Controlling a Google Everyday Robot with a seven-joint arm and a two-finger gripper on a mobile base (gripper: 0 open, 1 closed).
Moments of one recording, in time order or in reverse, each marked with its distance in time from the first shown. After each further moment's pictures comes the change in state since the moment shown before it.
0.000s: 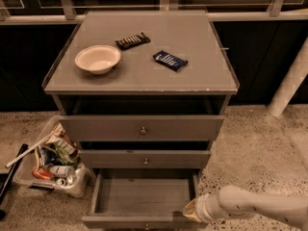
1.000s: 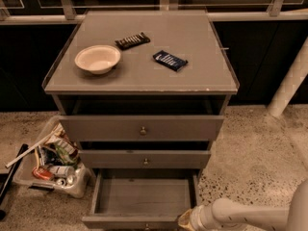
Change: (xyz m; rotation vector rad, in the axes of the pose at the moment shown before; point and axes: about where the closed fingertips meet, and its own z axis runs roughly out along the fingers) arm 0.029 0.021 0.068 -0.024 -0.025 -0.043
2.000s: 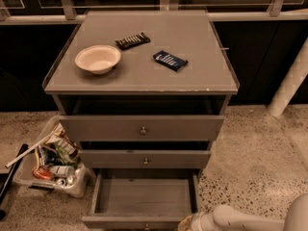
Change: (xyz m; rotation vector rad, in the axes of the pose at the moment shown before) arm 0.041 0.006 0.047 -0.040 -0.054 0.055
